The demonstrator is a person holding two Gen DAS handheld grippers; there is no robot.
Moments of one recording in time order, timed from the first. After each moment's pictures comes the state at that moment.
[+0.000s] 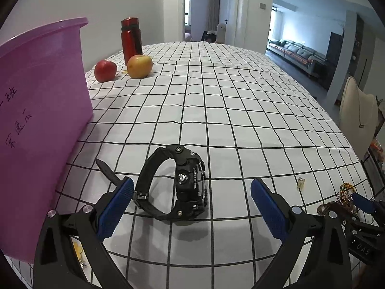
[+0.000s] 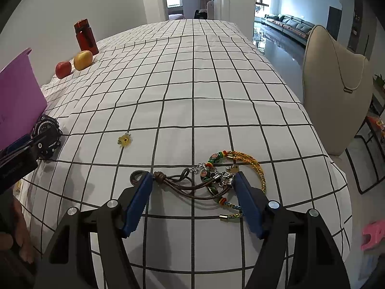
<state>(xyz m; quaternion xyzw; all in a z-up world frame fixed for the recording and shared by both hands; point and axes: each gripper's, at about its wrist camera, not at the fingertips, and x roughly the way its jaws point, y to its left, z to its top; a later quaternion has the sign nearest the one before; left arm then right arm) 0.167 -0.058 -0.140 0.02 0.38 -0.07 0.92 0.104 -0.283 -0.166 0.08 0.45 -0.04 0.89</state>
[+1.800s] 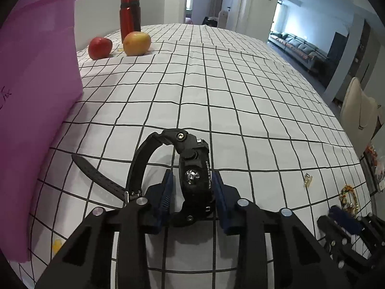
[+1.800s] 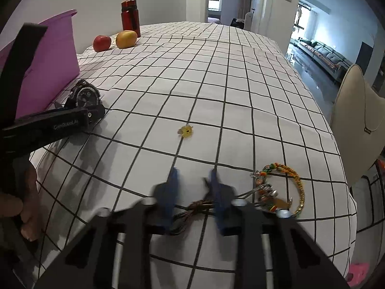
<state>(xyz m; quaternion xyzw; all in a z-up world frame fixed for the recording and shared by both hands) 0.188 -0.052 -0.160 -0.01 0.42 -0.09 0.90 0.104 -0.223 -0.165 -0.01 0.44 0.04 0.90</state>
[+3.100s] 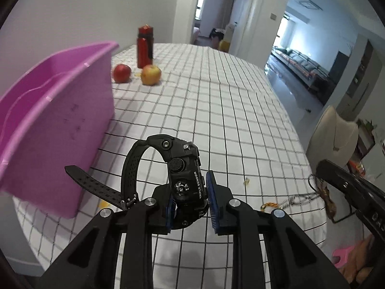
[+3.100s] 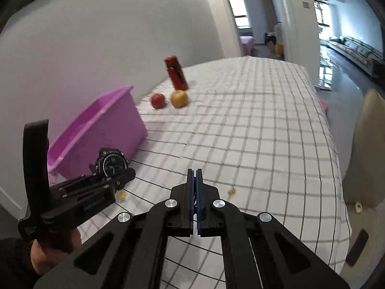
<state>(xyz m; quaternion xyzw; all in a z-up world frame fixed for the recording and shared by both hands) 0.094 -0.045 -0.020 -0.05 0.40 -0.06 0.91 0.077 -0.257 -0.005 0.10 0.37 0.20 0.90</state>
